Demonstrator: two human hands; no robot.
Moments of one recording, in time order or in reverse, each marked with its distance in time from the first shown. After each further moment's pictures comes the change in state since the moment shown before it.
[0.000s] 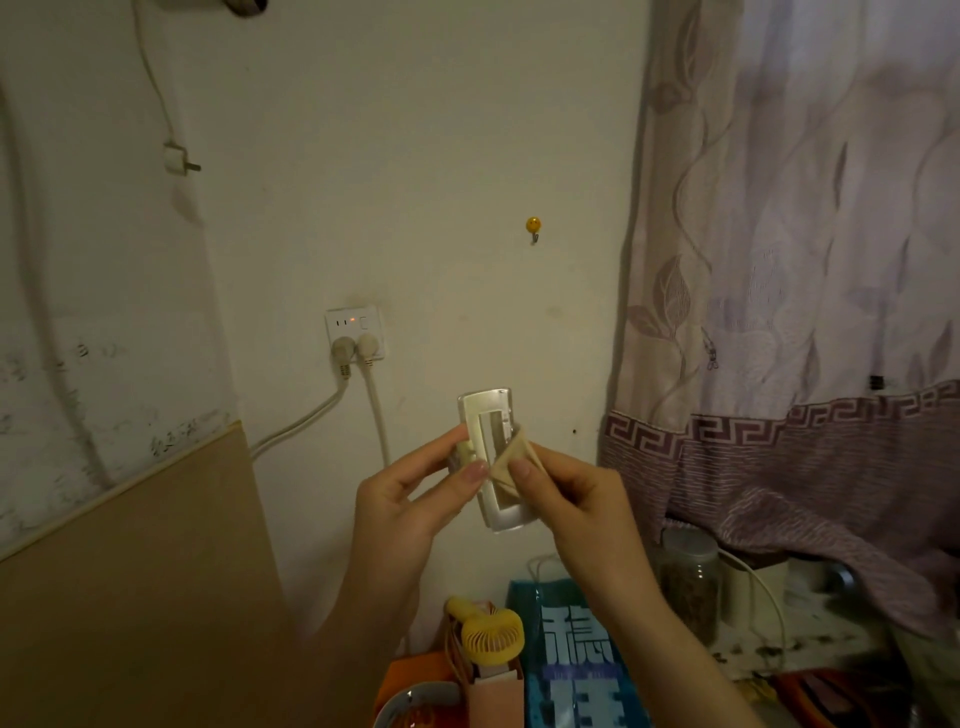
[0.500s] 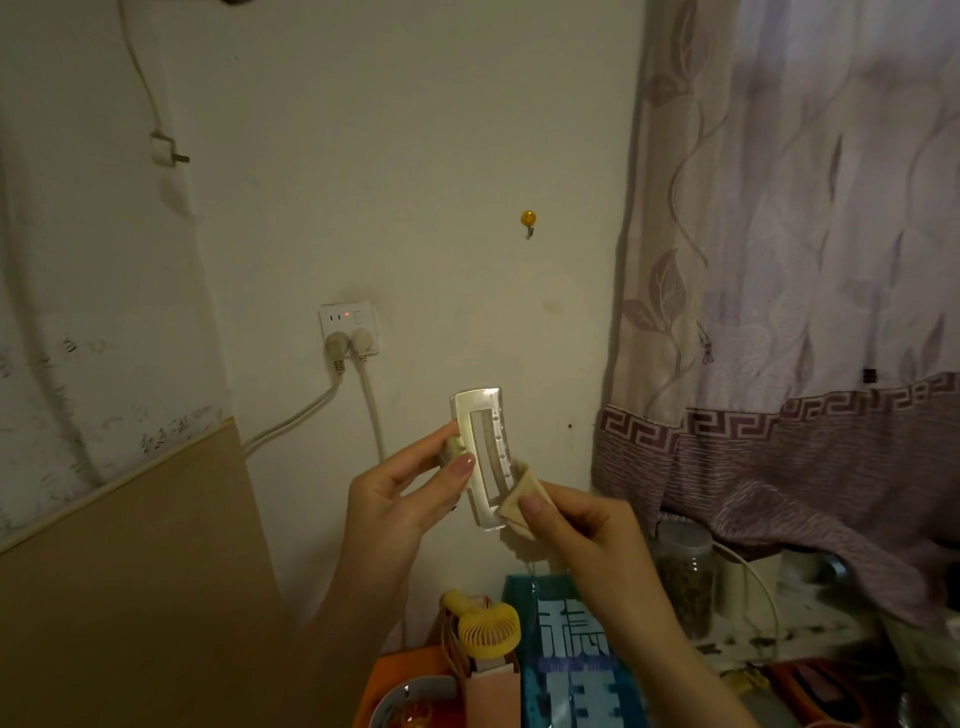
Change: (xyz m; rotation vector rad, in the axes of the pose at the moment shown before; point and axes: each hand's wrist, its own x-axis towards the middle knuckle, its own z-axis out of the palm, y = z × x) left_hand 0.002 -0.003 -0.005 -0.005 -0.021 -0.031; right_hand -0.021 0.009 -0.011 -0.012 -0.019 0.125
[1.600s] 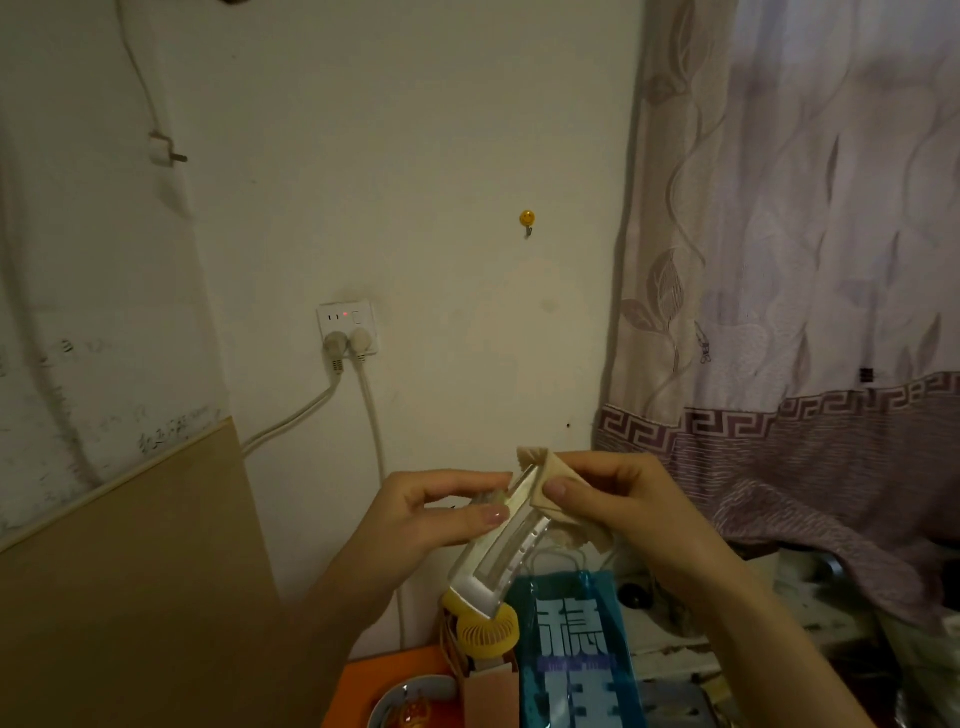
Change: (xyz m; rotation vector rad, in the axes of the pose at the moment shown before) left_hand 0.004 0.008 -0.006 0.214 -0.337 -0.134; right_hand 0.022 -0.026 -0.043 -0.015 -0.271 0.116
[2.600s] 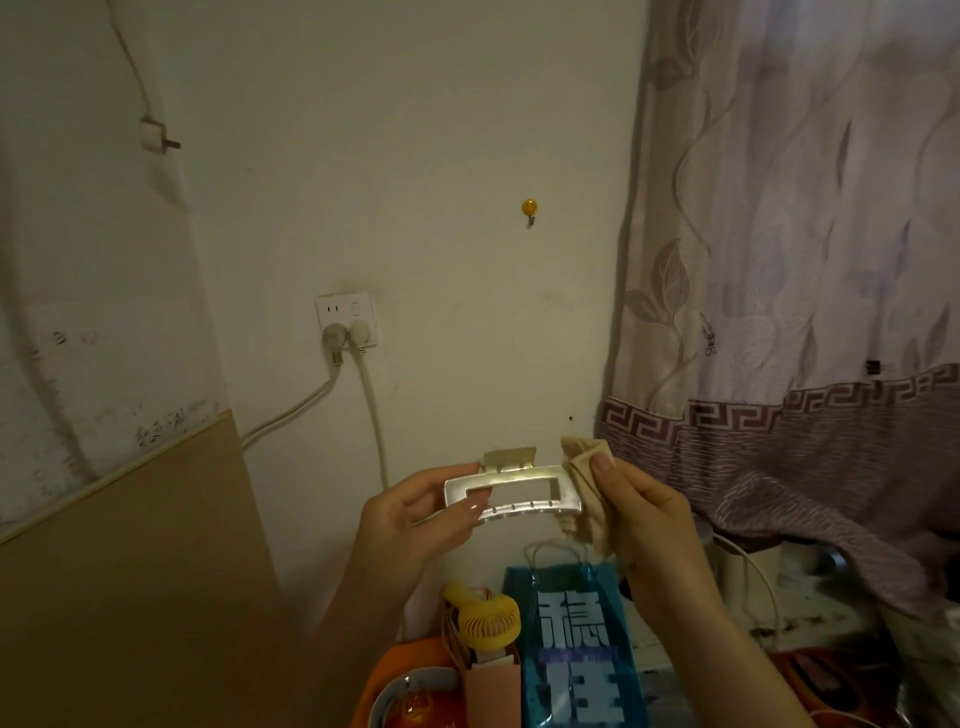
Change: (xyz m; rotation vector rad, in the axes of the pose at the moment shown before) left_hand -0.003 -0.034 0.007 -0.193 0.260 -0.010; right_hand 0.001 0.036 0.017 0.318 0.453 0.081
